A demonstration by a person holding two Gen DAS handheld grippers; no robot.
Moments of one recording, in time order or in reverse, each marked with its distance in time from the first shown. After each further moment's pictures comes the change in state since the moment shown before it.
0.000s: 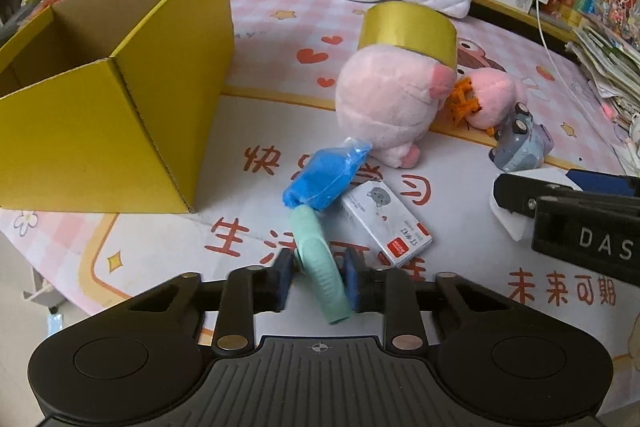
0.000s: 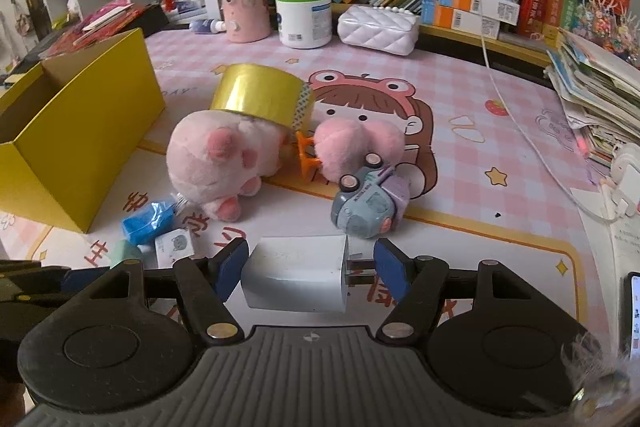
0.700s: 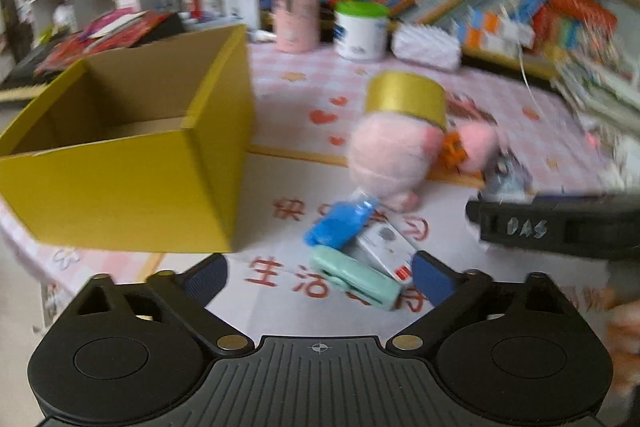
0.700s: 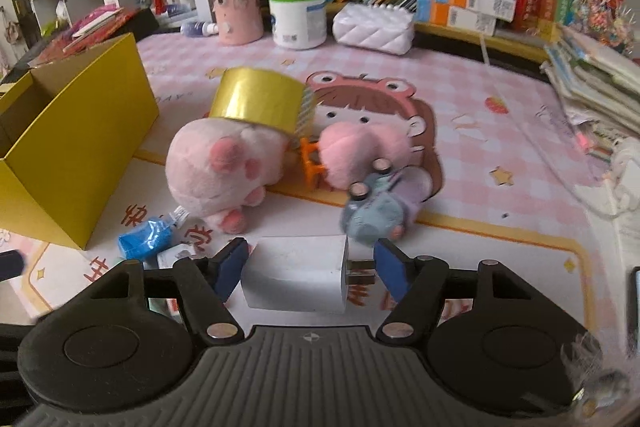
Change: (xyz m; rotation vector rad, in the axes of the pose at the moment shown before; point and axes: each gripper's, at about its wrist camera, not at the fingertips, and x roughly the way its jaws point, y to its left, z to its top) left arm -0.039 0.005 -0.002 0.061 -0.151 0.009; right arm 0.005 0.006 0.007 0.035 -0.007 -0.030
